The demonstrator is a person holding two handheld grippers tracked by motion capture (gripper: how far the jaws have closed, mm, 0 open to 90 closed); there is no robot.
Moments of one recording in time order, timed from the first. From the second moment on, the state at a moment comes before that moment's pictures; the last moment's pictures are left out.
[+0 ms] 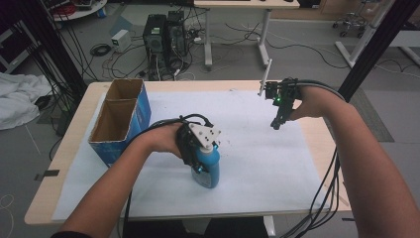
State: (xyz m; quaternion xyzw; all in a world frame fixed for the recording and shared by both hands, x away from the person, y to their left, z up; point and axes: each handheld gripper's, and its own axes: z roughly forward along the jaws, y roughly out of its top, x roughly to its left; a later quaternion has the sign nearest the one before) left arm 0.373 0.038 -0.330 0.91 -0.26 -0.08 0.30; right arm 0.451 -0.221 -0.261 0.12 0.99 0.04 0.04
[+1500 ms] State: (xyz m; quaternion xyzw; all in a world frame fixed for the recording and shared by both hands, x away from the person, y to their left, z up) left arm 0.368 0.068 -0.304 0.92 -0.18 -0.06 0.33; right arm 0.451 -0.216 -0.261 0.12 0.99 0.05 0.04
